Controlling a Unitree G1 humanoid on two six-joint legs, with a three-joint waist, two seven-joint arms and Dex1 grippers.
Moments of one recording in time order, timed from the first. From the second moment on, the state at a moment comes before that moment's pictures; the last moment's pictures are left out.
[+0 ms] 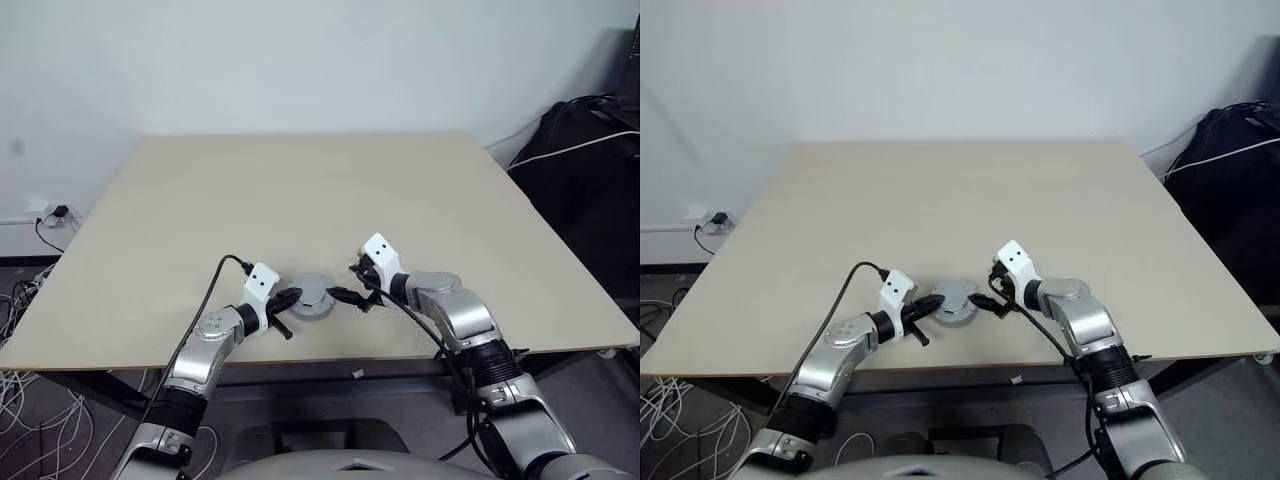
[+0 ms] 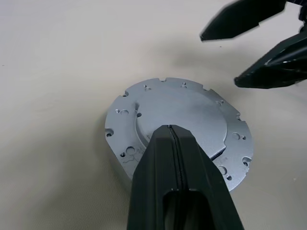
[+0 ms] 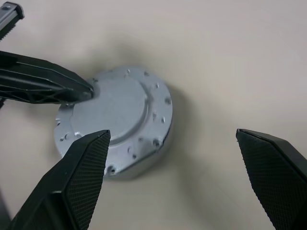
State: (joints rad) left arm -0.14 0.22 -0.19 0.21 -0.13 0.23 -0.66; right arm -0.37 -0.32 0.17 0.10 0.16 0.78 0.74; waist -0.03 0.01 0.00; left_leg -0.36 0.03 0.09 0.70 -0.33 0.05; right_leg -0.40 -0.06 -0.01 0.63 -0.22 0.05
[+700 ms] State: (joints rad) left arm -0.13 0.23 -0.19 0.19 -0.14 0.25 -0.68; right arm -0.38 -0.08 -0.13 0.14 0.36 1.05 0.41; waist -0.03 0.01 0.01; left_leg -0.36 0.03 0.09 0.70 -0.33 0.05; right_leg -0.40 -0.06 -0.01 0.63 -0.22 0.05
